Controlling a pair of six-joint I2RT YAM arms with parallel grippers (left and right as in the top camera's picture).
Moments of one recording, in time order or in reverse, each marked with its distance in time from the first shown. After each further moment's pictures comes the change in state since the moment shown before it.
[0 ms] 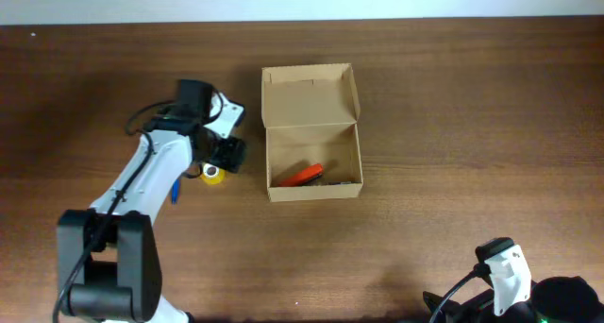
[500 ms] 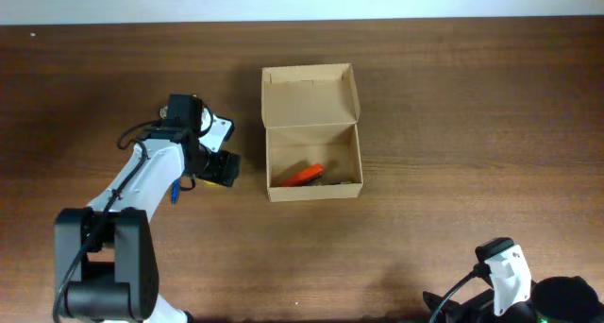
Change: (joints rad) left arm 0.039 0.000 -0.089 0.013 -0.018 -0.019; right arm 0.000 0.000 0.000 0.000 0.000 -0.001
